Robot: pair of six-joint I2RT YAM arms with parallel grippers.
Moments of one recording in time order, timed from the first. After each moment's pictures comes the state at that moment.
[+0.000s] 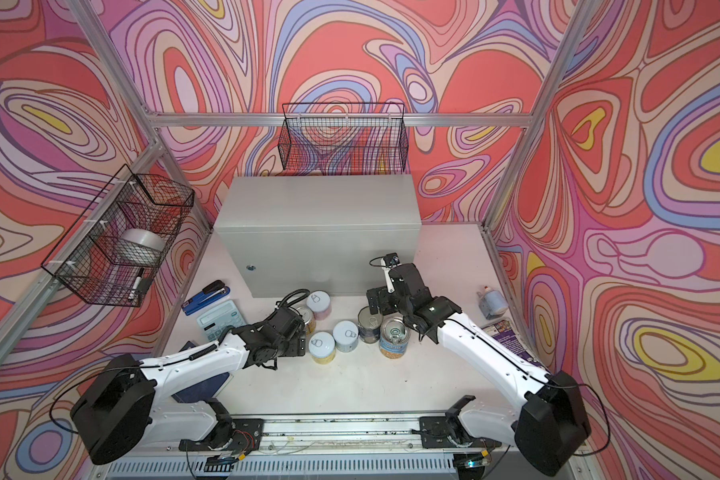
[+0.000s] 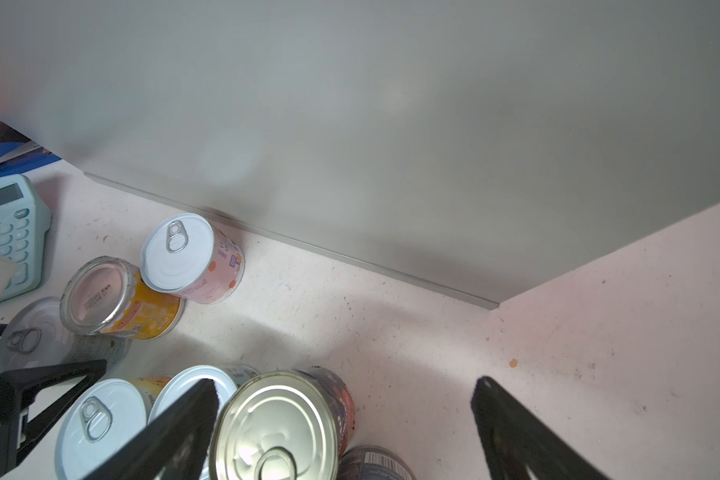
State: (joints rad) left arm -0.70 1.31 0.62 -0.48 -0.29 -0.68; right arm 0.56 1.22 0.92 -0.40 0.09 0.23
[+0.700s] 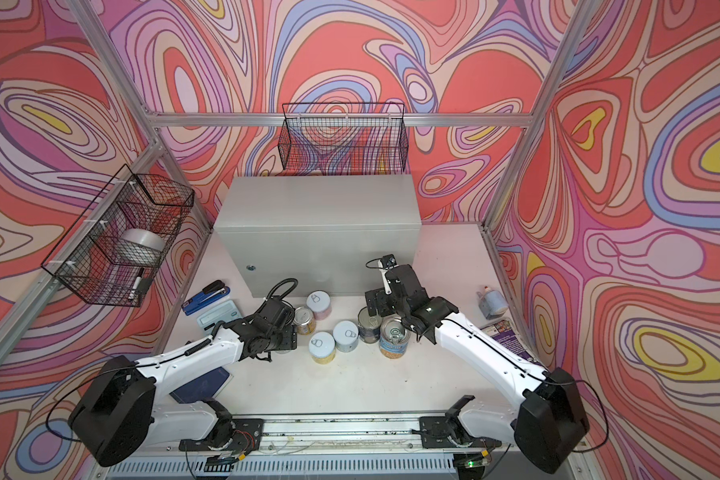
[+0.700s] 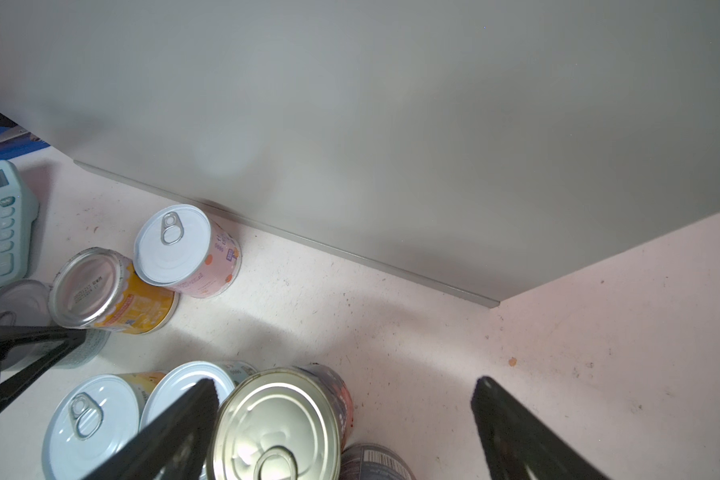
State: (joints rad) left arm -0.57 1.31 0.64 -0.48 -0.23 -0.58; right arm 0.59 1.24 0.93 -0.41 0.12 0.22
